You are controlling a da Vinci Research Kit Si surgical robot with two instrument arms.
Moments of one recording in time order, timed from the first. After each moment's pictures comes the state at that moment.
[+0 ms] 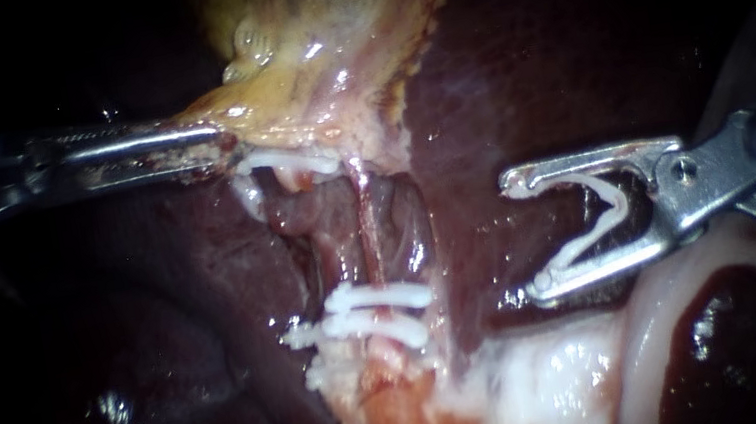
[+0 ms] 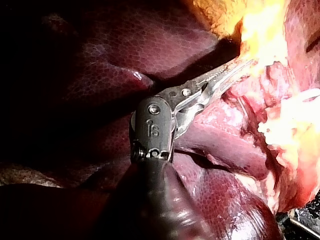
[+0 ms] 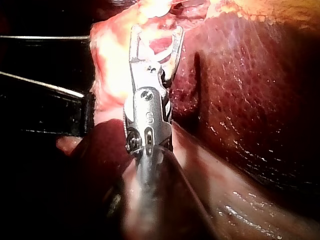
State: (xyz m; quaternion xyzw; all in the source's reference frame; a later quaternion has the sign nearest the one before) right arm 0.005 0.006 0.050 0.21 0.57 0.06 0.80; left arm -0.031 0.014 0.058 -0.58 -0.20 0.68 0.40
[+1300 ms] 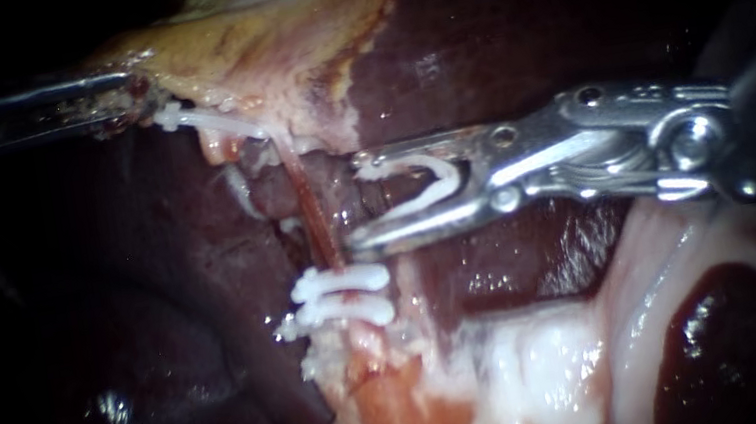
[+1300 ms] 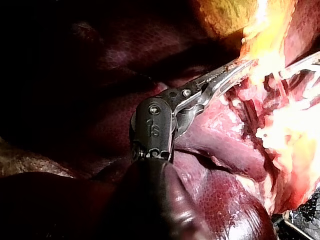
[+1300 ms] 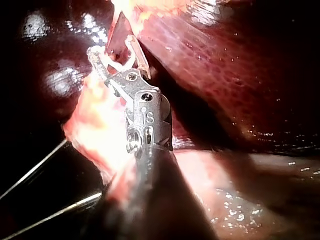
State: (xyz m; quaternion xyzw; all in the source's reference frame) right arm 0.018 0.009 0.055 0.33 0.51 0.24 0.76; left arm -0.026 0.017 0.051 -0.59 -0.20 0.66 0.41
